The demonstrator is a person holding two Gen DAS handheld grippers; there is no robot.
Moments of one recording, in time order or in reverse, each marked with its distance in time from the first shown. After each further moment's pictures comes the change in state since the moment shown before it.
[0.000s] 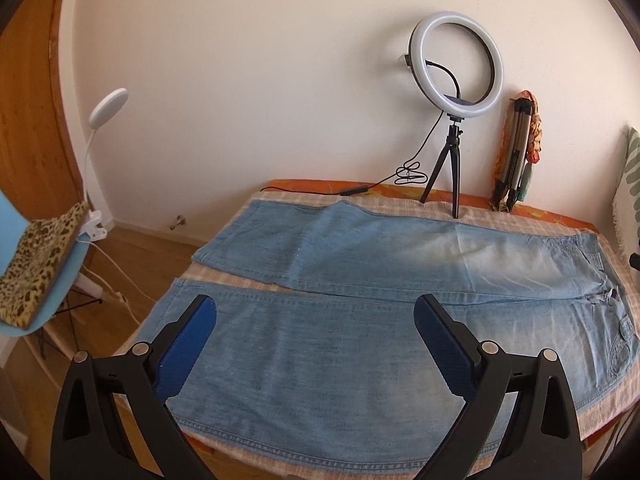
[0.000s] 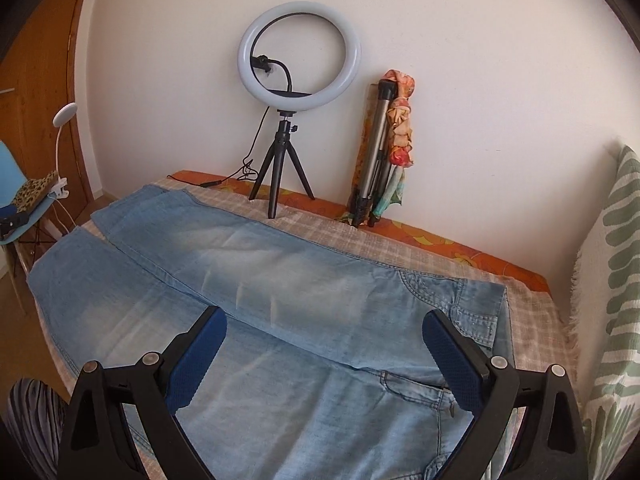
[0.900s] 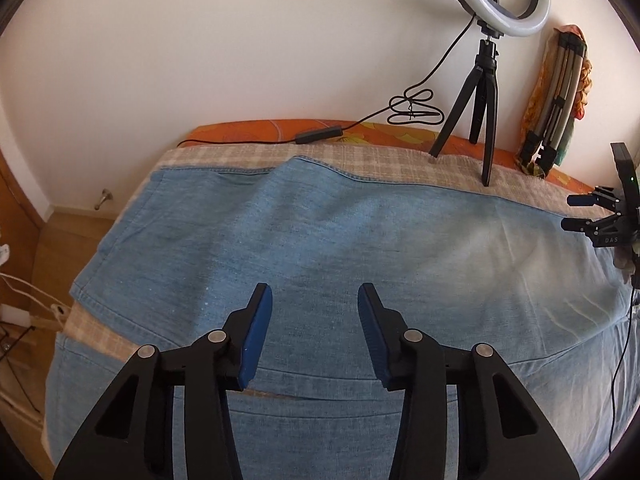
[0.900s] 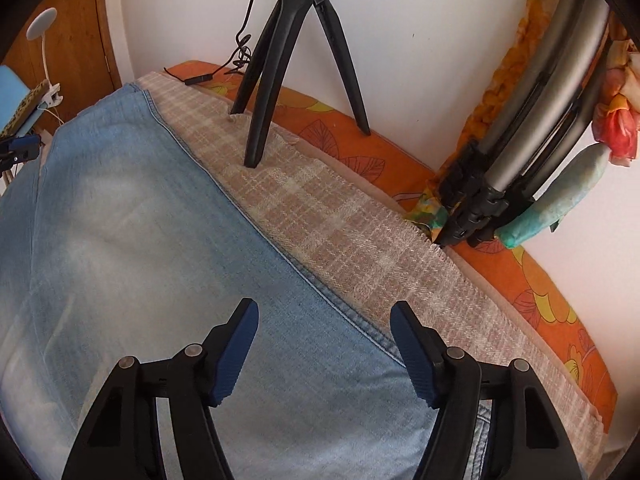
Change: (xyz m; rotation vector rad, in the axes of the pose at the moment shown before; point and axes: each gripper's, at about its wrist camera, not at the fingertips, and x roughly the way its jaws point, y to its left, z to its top) left arm 0.219 -0.029 0.040 0.062 0.261 -0.139; right arm 0.305 -0.017 0.063 -0.259 0.357 0.196
